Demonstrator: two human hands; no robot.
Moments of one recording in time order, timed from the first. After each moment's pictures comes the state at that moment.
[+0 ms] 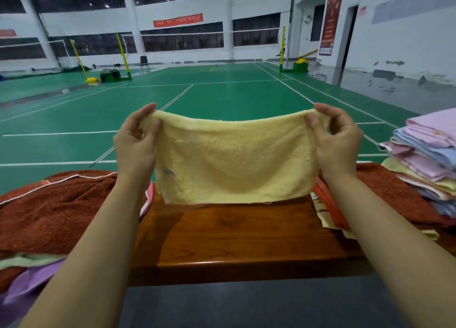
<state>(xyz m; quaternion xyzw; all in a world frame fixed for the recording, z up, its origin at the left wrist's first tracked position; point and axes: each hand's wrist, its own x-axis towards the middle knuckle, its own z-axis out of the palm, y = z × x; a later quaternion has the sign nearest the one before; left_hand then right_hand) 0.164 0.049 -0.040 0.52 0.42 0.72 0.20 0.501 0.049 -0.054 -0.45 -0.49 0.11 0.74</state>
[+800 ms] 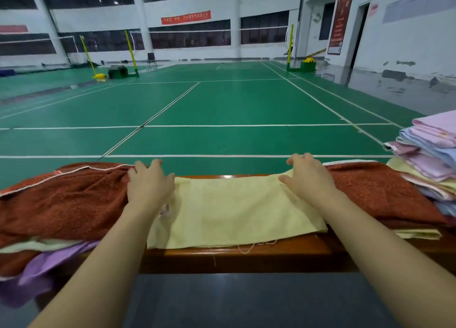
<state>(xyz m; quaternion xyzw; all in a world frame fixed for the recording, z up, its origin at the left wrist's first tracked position) 0.148 0.042 -0.104 0.56 0.80 0.20 0.02 0.482 0.056 -0.107 -0.72 -0.68 0.00 0.16</state>
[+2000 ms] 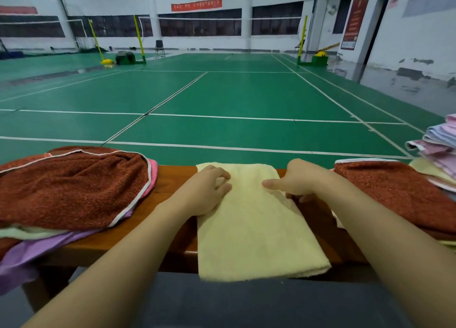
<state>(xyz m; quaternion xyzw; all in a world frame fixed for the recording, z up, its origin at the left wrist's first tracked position) 0.229 0.040 -0.120 0.75 0.62 0.16 0.15 0.450 0.049 -0.077 -0.71 -0.68 0.18 0.02</state>
